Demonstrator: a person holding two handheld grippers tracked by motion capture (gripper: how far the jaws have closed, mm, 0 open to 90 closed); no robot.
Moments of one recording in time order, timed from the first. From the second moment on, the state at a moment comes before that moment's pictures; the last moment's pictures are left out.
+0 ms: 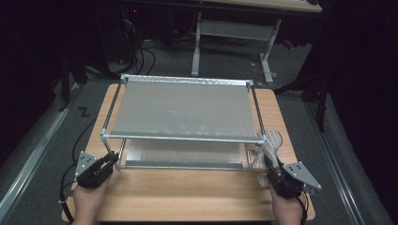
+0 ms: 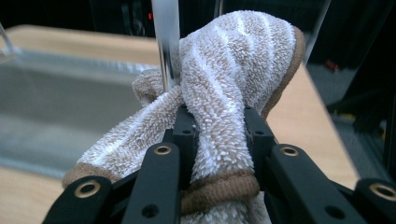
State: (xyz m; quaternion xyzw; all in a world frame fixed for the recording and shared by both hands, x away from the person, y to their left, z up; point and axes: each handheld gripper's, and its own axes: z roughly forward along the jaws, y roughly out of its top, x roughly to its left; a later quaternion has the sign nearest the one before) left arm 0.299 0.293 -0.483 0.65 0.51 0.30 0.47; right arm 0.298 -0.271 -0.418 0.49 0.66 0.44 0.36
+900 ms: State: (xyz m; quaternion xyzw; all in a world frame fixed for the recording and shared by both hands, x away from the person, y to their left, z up) left arm 0.394 0.244 -0.487 0.65 0.54 0.29 0.46; right arm 0.306 -0.306 -0.477 0.57 0.65 0.38 0.32
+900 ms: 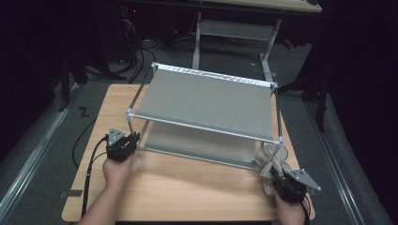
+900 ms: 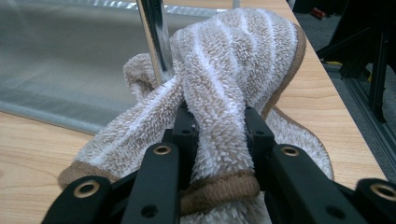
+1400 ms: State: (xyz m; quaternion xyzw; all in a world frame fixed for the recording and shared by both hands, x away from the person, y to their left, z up) left arm 0.340 0.266 -0.493 0.63 0.56 0.27 0.47; right arm 0.301 -0.291 -0.478 0.54 0.67 0.39 0.32
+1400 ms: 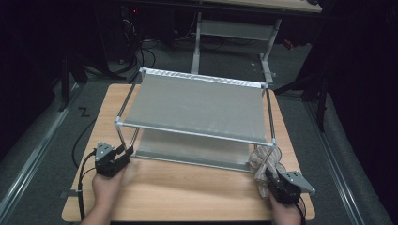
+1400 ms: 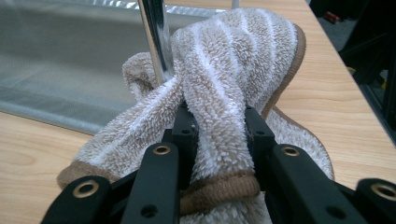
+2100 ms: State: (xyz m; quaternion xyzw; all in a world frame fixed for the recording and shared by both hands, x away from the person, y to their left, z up) left arm 0.308 0.267 -0.464 0.64 0.54 0.32 0.45; right arm 0.299 -0.287 -0.478 0.54 0.68 0.39 0.31
